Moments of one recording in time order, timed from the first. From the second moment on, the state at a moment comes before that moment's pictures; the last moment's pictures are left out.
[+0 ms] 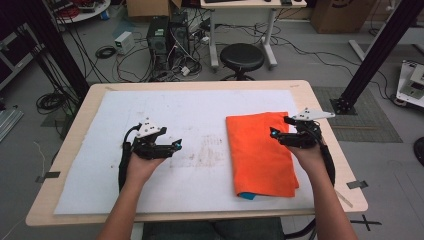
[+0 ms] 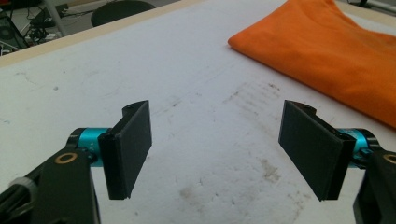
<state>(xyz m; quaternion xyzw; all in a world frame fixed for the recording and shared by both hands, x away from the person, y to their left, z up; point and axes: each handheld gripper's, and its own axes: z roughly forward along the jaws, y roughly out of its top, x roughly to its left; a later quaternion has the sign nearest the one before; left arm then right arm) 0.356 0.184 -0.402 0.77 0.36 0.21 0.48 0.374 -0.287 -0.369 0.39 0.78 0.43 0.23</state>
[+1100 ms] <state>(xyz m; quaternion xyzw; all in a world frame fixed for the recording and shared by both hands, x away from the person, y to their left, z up) 0.362 0.213 -0.409 0.77 0.38 0.21 0.47 0.376 -0.339 -0.413 0.46 0.75 0.42 0.22</state>
